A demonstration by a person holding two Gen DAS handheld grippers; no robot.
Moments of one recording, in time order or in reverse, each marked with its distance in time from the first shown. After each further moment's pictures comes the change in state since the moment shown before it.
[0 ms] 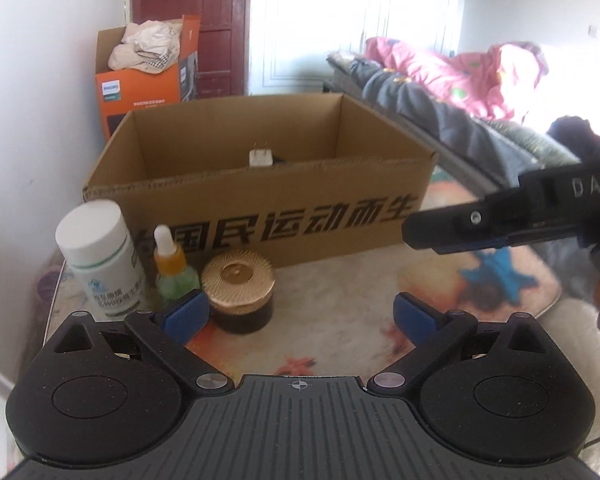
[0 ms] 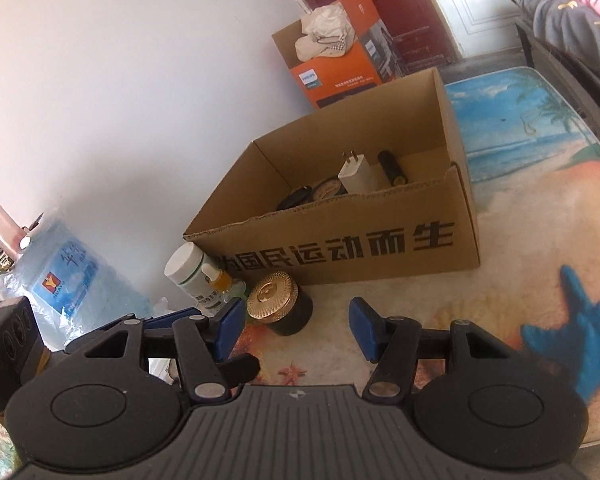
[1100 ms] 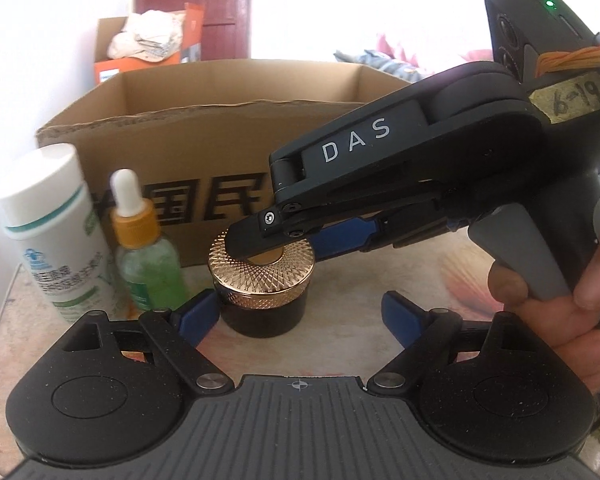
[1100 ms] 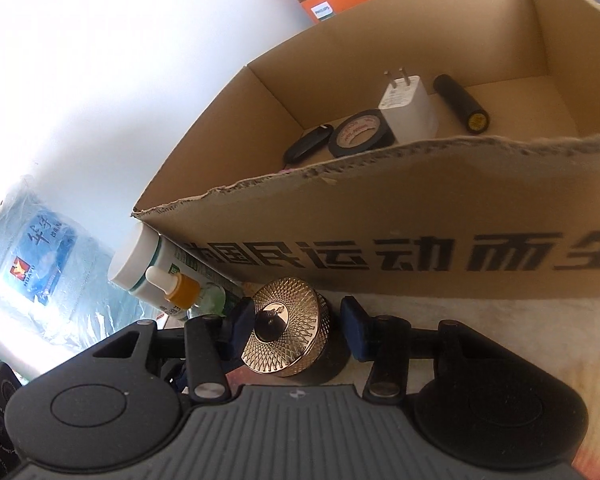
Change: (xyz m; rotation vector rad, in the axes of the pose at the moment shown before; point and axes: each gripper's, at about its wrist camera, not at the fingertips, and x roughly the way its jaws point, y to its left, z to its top) left arm 0.052 0.002 -0.025 -0.007 -0.019 -0.020; right arm 0.125 -0.003 0.013 0.002 0.174 0.033
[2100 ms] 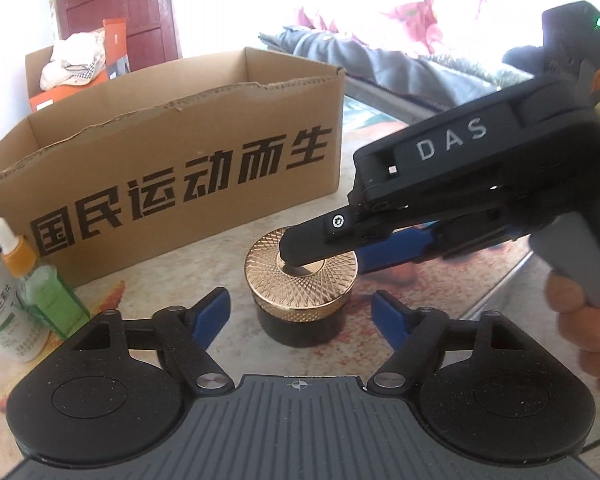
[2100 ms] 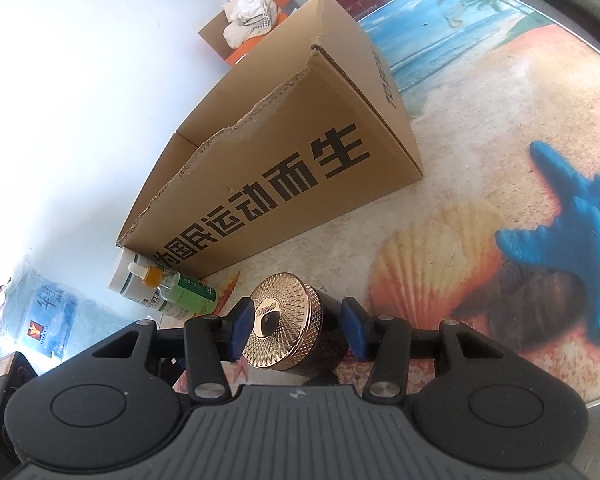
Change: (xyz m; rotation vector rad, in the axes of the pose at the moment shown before) left arm 0.007 -0.078 0.002 0.205 0.067 -0.068; right arm -0.091 -0.062 -0.065 0.264 -0.149 -0.023
